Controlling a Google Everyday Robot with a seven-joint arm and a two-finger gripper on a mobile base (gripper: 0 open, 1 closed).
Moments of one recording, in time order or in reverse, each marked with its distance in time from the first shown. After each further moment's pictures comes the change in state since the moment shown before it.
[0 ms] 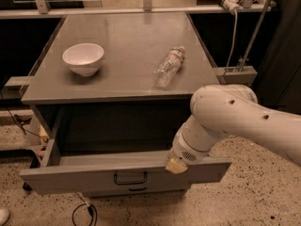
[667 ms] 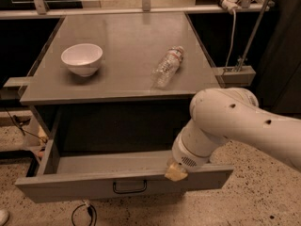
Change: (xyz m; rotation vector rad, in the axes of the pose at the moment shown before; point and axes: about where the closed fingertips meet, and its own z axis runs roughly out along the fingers) arm 0.004 0.017 -0.003 -0.019 0.008 0.024
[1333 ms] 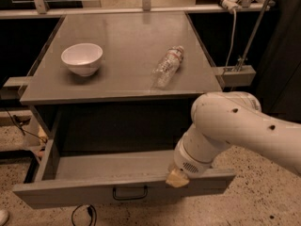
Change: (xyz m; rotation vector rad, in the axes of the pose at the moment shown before) arm 0.010 0.015 0.000 -0.021 0.020 0.024
